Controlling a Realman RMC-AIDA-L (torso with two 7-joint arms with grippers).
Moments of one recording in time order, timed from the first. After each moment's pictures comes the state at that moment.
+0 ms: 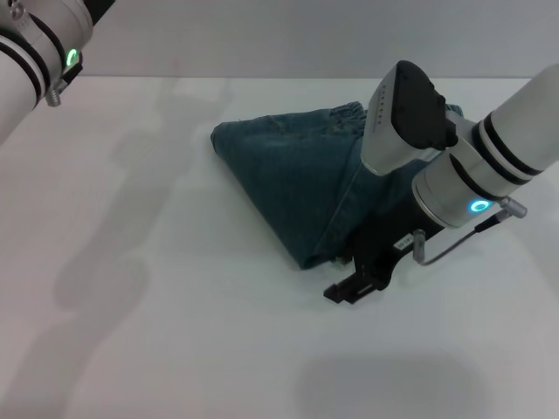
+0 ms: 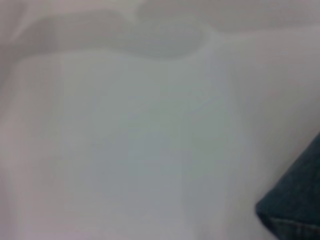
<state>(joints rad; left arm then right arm) -0.36 -2.06 1.68 1.28 2.25 0.02 -2.52 0.90 2.08 -1.35 -0.71 -2.32 -1.36 1.94</state>
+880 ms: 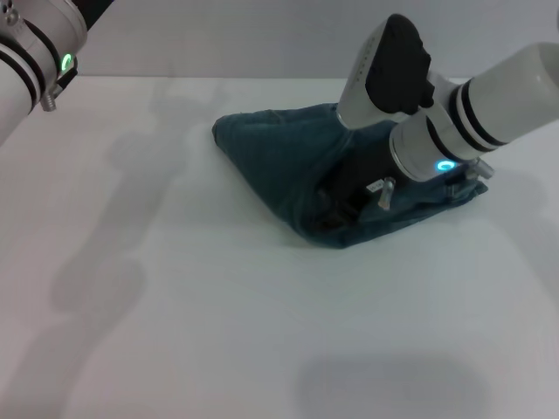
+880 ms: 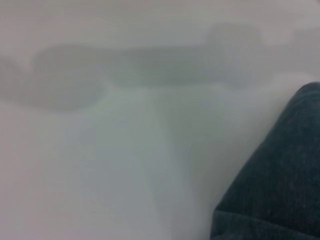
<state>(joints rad) -0.35 -2.06 1.68 1.27 2.24 0.01 -2.52 0.94 2.08 -1.36 -0.66 -2.29 -1.09 1.94</state>
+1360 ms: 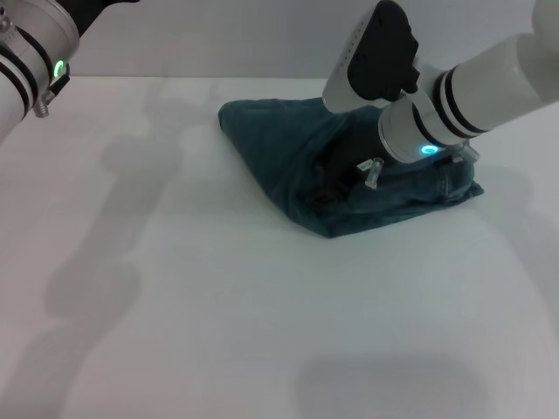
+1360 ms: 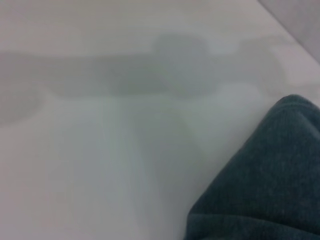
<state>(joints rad) -0.33 -2.06 1.68 1.28 2.24 0.01 -2.52 1.01 2.08 -1.36 -0.54 -2.29 -0.93 1.94</state>
